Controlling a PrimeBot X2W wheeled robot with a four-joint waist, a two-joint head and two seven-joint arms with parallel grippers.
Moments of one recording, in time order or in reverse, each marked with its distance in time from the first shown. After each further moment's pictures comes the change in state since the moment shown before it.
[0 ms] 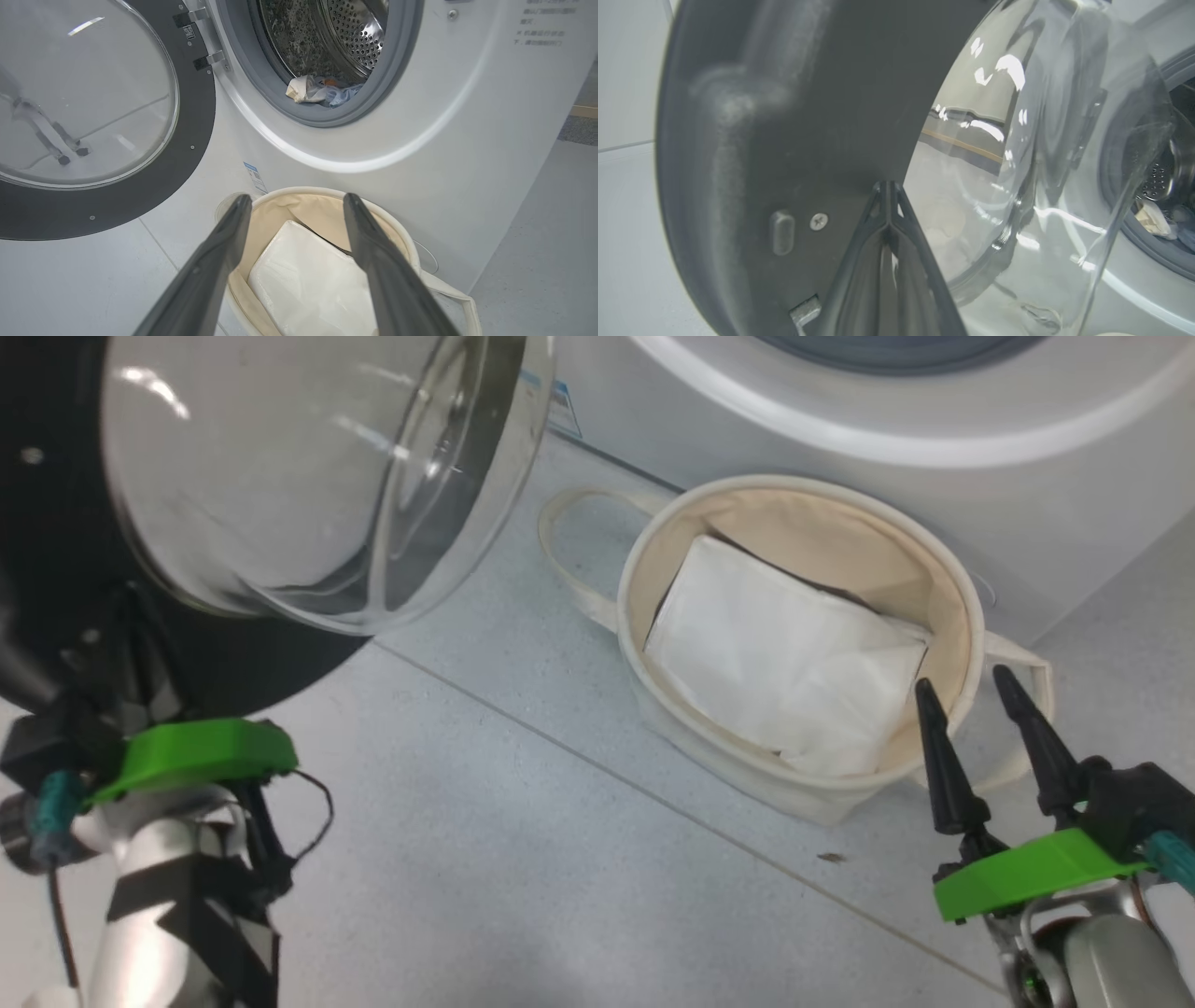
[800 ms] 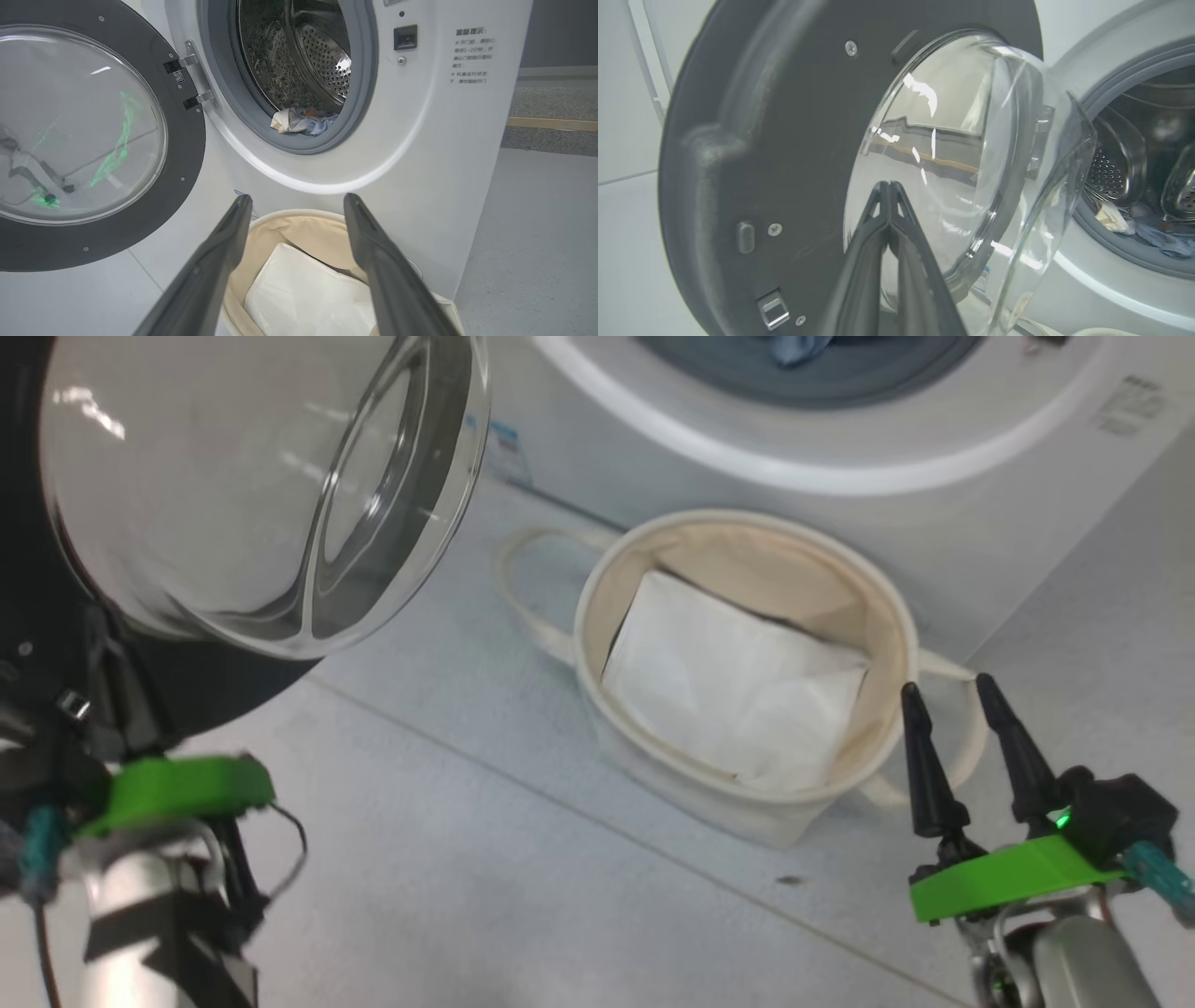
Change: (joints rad) left arm 0.030 -0.001 0.093 -0.034 0.123 -0.081 0.000; right arm -0.017 0.033 0.003 0.065 0.029 0.000 -0.067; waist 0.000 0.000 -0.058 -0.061
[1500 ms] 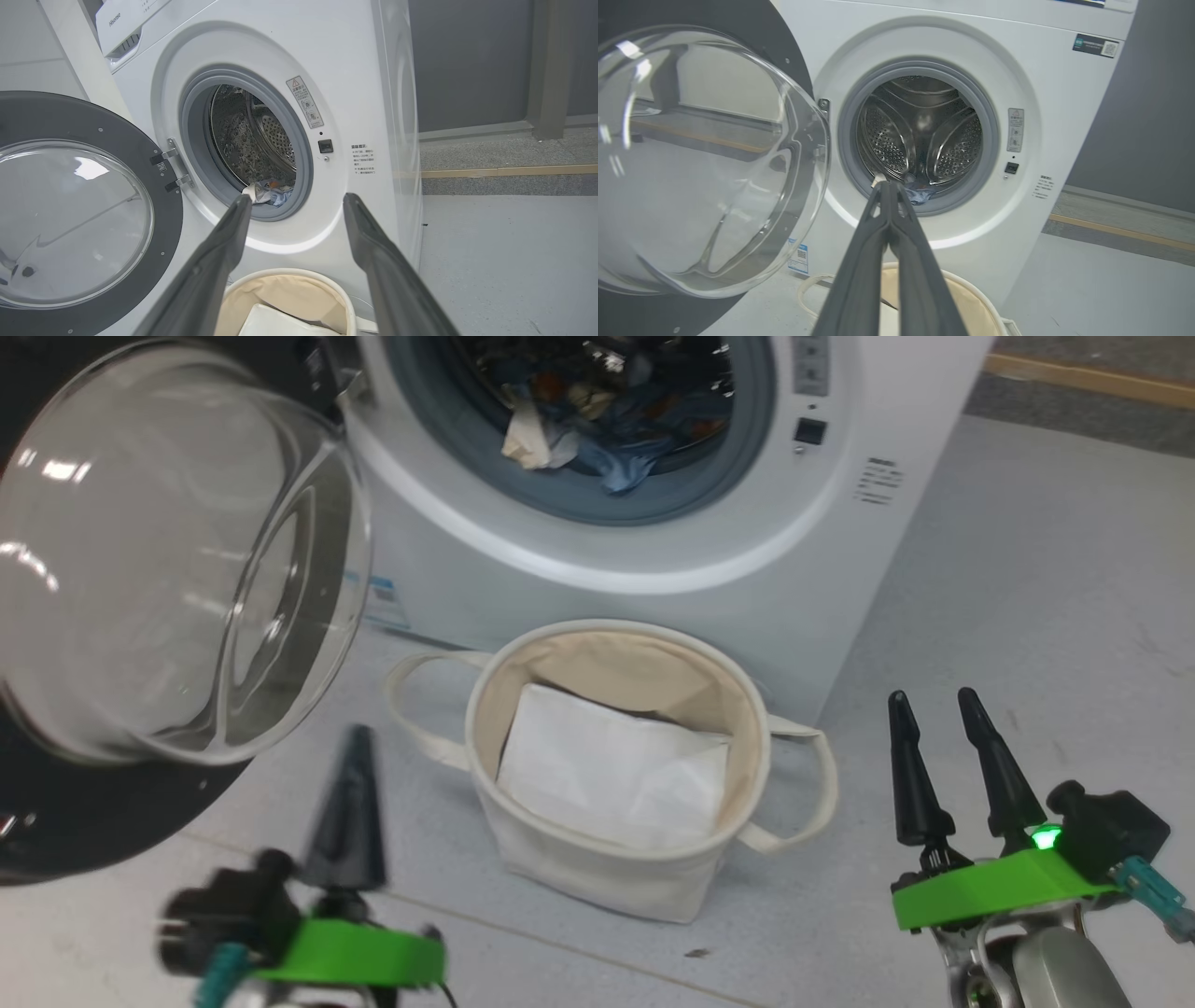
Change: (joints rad) left arm 0.329 0.013 -0.323 -0.286 -0.051 -0.106 0.064; right arm 0.002 0.048 0.019 0.041 0.087 0.000 -0.041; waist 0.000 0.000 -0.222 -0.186
